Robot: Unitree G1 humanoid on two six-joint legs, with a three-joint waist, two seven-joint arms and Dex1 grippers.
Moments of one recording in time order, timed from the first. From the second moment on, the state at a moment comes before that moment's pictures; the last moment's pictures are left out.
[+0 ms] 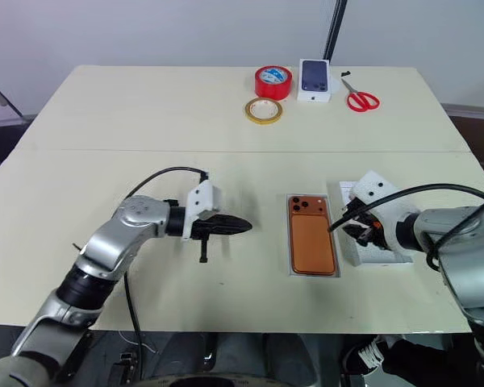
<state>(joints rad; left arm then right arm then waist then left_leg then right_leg) -0.44 0.47 -0.27 -0.20 -0.27 0.43 -1.09 -0.24 -0.99 -0.15 -0.66 0.19 1.44 0.87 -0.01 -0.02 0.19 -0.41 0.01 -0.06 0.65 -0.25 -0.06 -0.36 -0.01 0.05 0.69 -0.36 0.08</state>
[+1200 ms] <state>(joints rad) -0.40 0.52 -0.16 -0.07 -0.27 0.21 -0.98 -0.59 -0.71 -0.39 -0.27 1.44 1.50 -0.01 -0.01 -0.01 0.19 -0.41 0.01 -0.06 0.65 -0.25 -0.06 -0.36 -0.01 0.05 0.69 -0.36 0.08</state>
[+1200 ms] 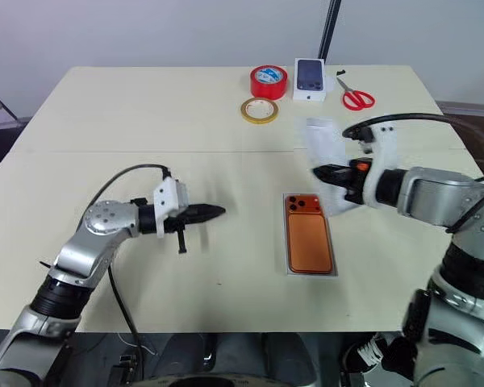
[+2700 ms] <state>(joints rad) -0.56 0.27 -0.31 0.11 -0.12 0.25 -0.88 -0.30 -1.33 0.06 -0.56 1.01 1.08 0.07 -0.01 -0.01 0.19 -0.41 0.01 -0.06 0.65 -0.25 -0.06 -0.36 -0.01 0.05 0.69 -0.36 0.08</state>
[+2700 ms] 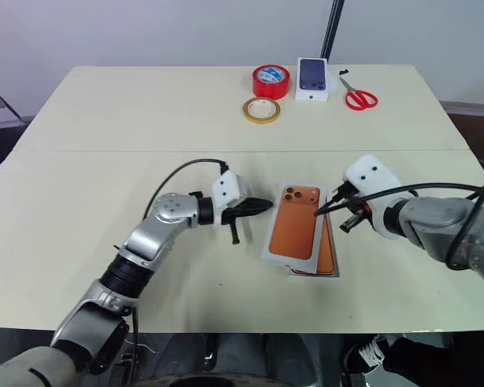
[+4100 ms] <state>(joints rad) -0.64 0.22 -0.46 0.10 -0.07 0.37 -1.04 -0.19 -1.11 -0.01 -0.68 0.64 1.25 0.35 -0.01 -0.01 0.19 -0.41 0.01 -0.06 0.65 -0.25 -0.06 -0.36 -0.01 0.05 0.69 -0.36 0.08</state>
